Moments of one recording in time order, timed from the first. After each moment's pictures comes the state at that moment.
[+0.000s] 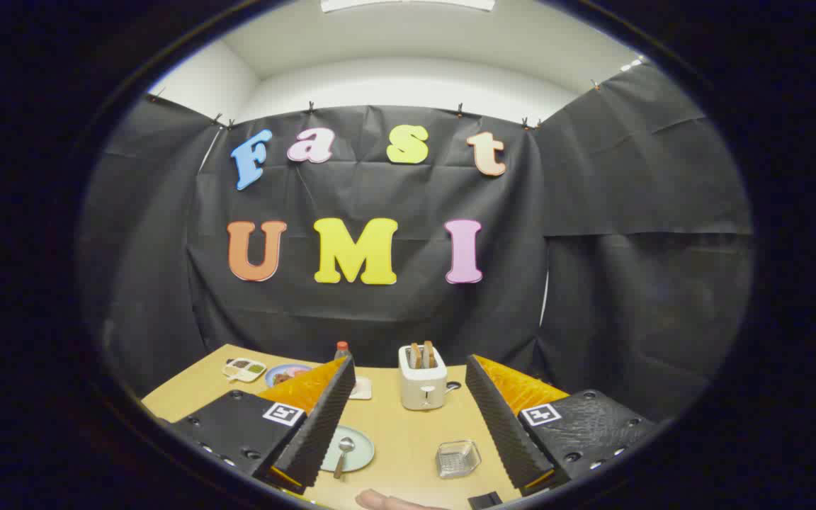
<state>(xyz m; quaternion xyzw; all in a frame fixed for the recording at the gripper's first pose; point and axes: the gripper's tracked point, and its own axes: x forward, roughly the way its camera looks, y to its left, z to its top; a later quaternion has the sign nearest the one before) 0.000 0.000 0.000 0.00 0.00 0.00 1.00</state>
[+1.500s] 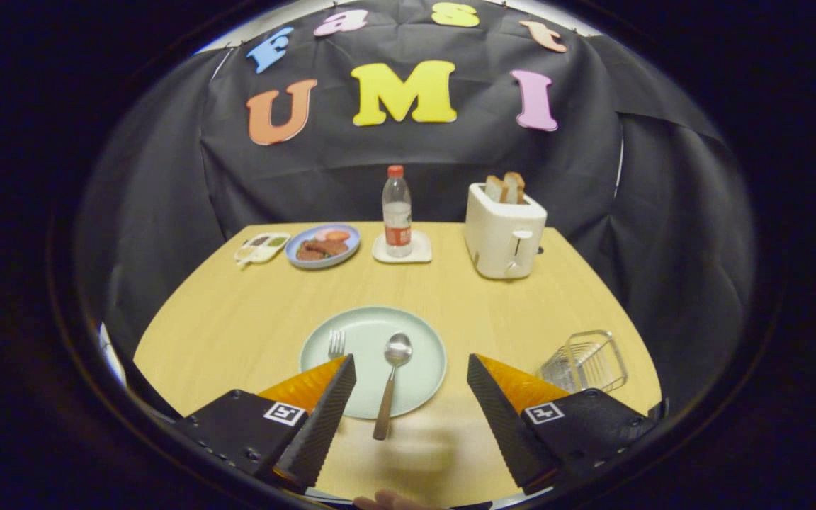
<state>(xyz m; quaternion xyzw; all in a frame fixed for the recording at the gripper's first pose) 0.103 0.114 -0.297 -0.02 0.29 0.07 0.95</state>
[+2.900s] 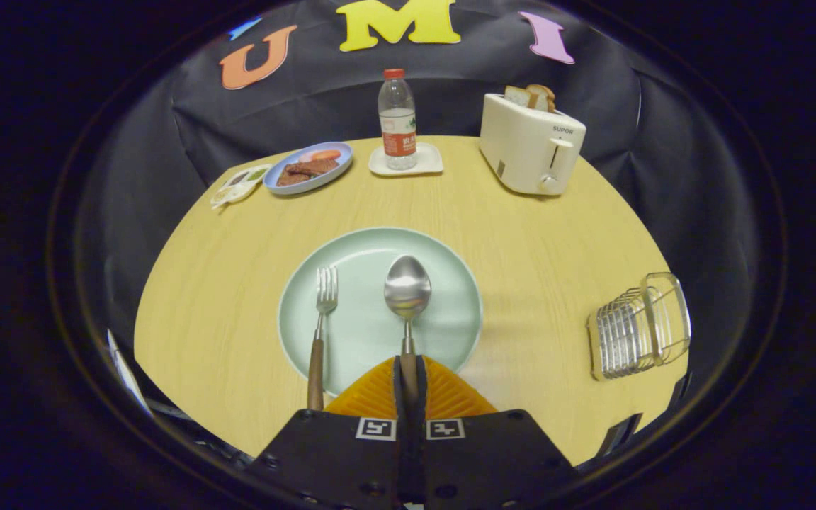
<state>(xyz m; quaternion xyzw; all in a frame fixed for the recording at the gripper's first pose) 0.112 0.127 -0.351 -0.01 0.43 0.06 0.90</state>
